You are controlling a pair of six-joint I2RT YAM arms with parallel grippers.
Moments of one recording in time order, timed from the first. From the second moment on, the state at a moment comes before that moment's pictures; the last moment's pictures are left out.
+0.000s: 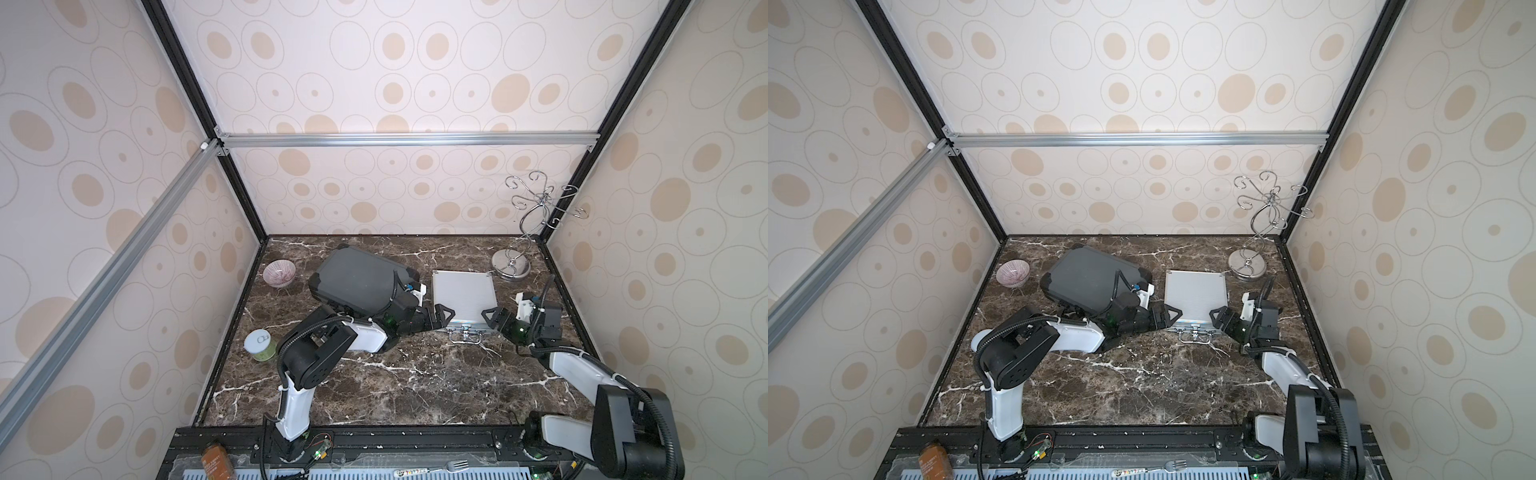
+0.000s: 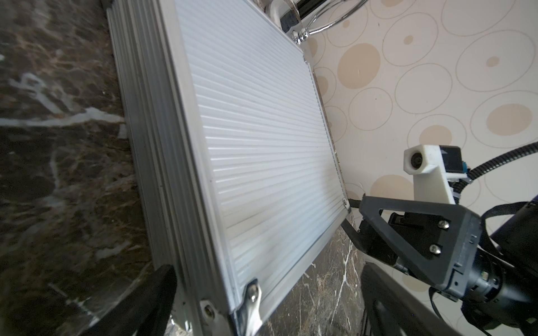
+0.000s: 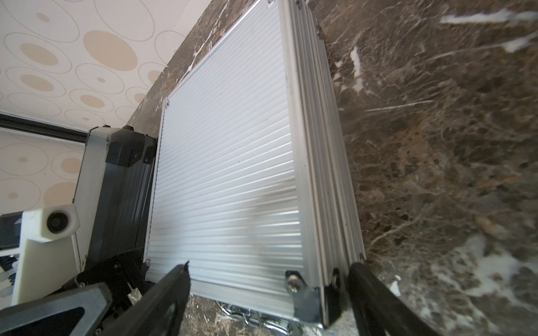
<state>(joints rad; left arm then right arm) -0.80 1.96 0.97 0.58 0.28 -0.95 -0.09 1.22 0.45 0.06 -0.47 0.56</state>
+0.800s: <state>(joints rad) -0.80 2.00 0.94 0.89 0.37 -1.15 -0.08 1.20 0.46 0.07 -0.48 0.59</state>
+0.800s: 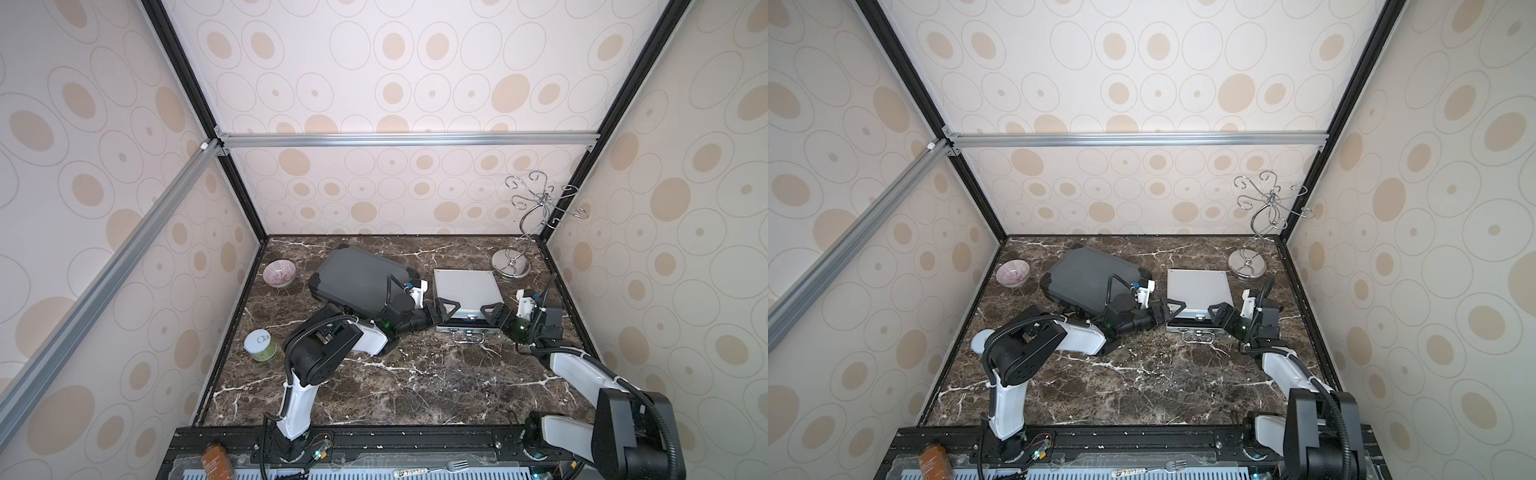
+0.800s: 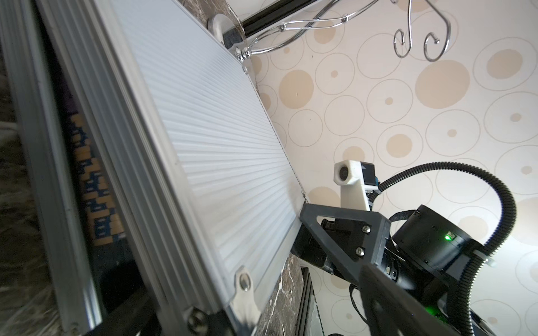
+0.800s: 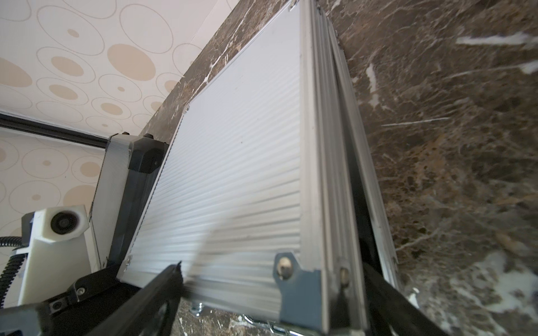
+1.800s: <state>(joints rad) -0.82 1.83 0.93 0.62 0.20 -0.89 -0.09 1.20 0.51 0.12 -0.57 0.69</state>
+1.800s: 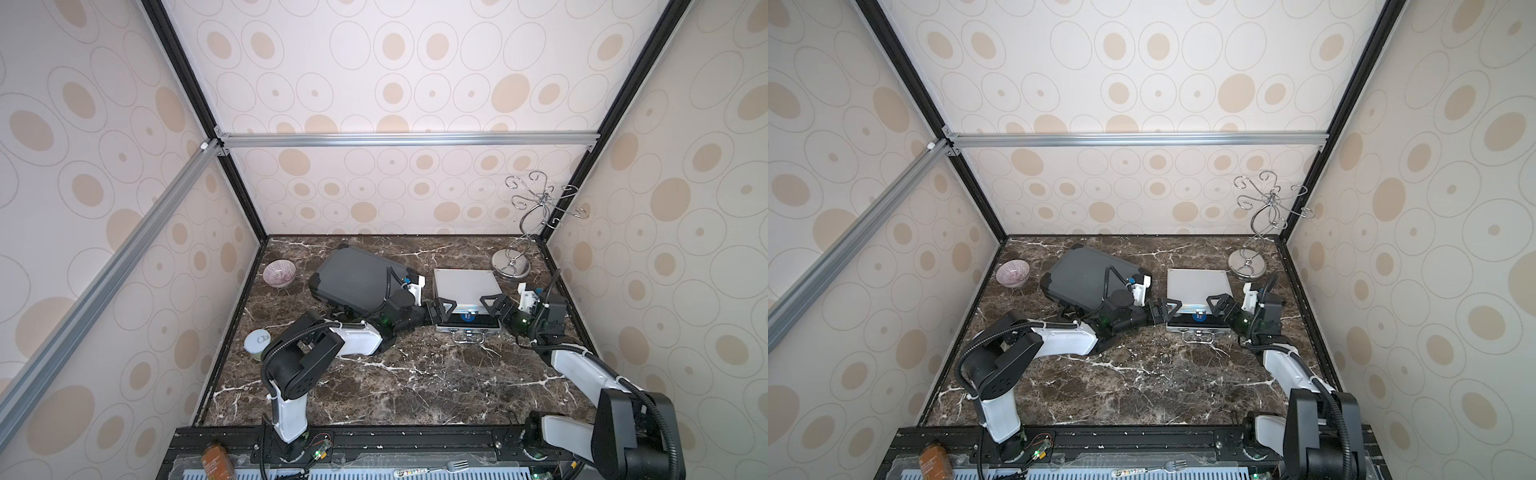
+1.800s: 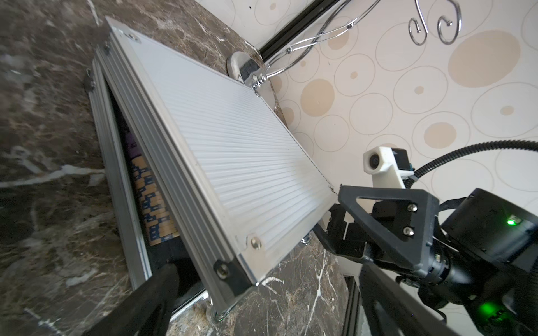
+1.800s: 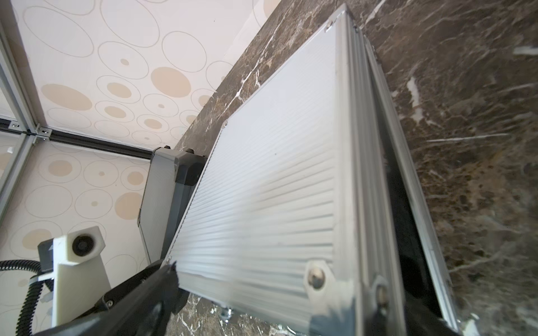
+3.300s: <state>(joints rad) -0.88 2.05 1.23 0.10 -0.12 -0.50 -0.05 1.47 0.97 0.03 -0.57 0.62</state>
